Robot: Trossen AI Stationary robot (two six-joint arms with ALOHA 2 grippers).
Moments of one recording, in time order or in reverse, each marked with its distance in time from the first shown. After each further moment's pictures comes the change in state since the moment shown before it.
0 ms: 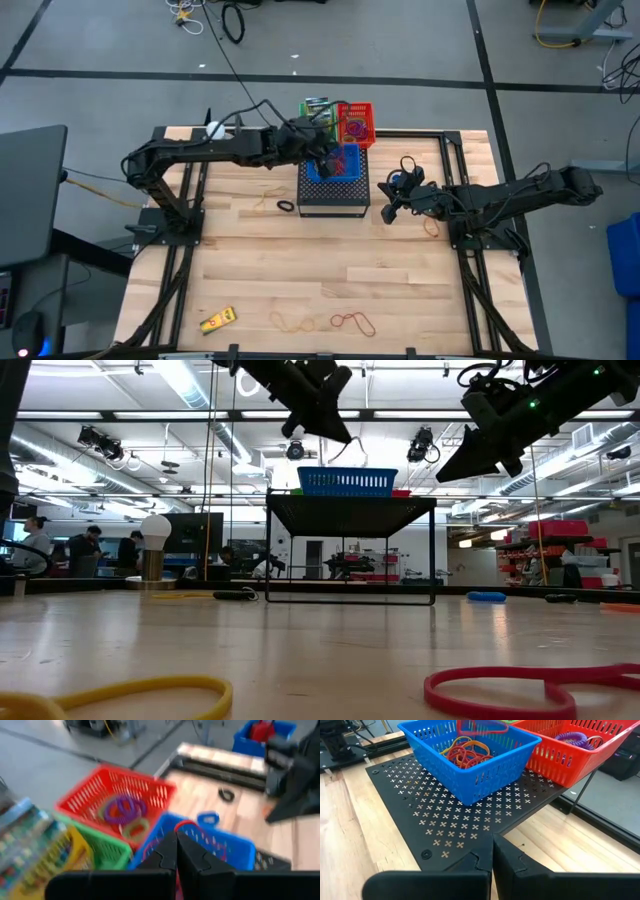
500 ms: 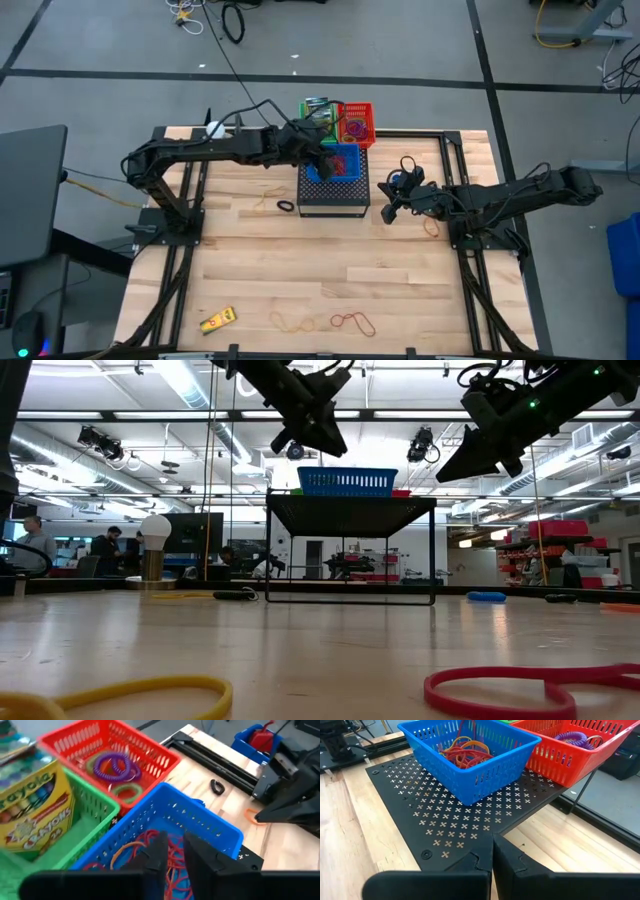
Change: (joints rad) left arm 0.009 0.002 0.000 -0.112 0.067 -0.314; right arm 0.000 0.000 0.000 0.000 0.000 0.003
